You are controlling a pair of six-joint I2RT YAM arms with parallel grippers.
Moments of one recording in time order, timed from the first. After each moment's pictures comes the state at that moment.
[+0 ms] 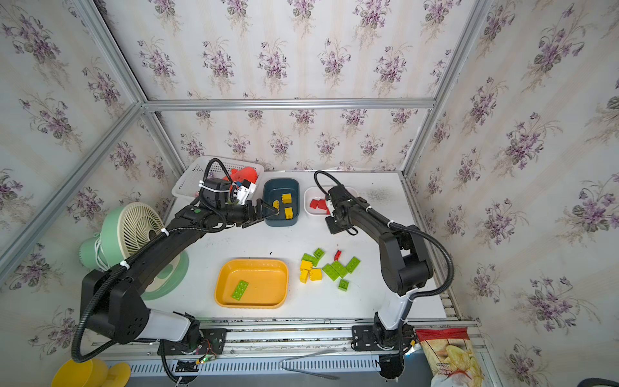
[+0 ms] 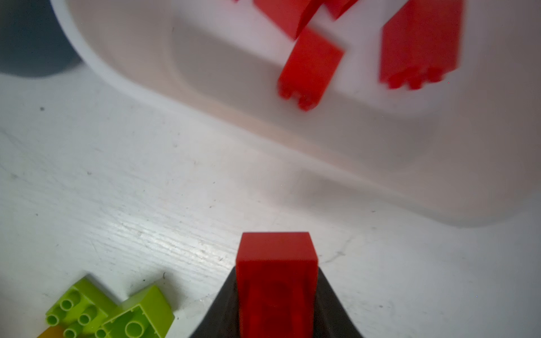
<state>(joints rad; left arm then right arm) -0.32 1.45 1.18 -0.44 0.69 -0.56 0.30 1.77 1.32 -0.71 0.06 -0.05</state>
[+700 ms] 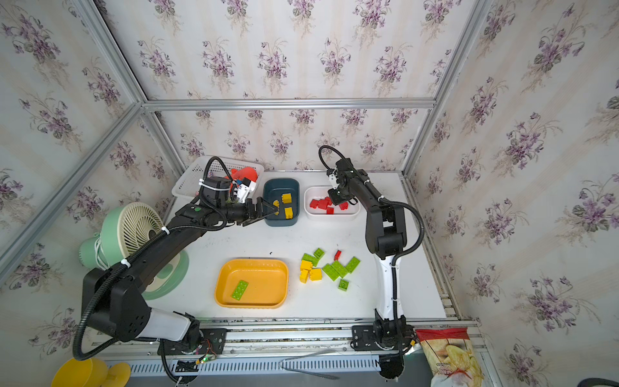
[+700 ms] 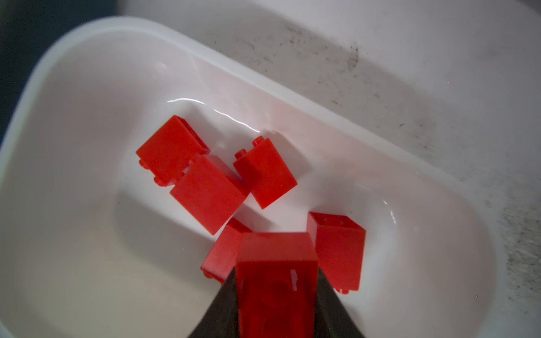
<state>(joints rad) -0.32 1.46 1.20 -0.44 0.69 -0.56 0.17 2.26 1.94 -0.87 -0.08 -0.23</state>
